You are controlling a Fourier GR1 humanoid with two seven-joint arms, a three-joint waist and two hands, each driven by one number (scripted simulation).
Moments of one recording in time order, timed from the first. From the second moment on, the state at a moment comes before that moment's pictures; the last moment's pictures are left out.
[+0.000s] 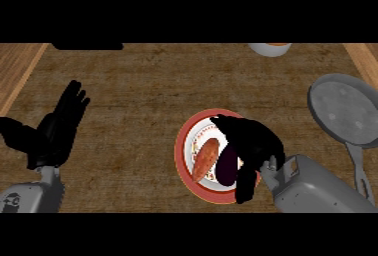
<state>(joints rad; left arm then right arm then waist) -0.15 0.25 0.01 -1.58 0.19 0.13 0.20 -0.60 -0.42 0.70 -1.67 0.20 0.41 0.94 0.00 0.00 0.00</state>
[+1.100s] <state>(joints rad) -0.16 0.22 0.05 -1.58 0.17 0.11 0.23 -0.62 -0.13 0.64 -1.37 0.48 0.47 0.90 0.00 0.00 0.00</state>
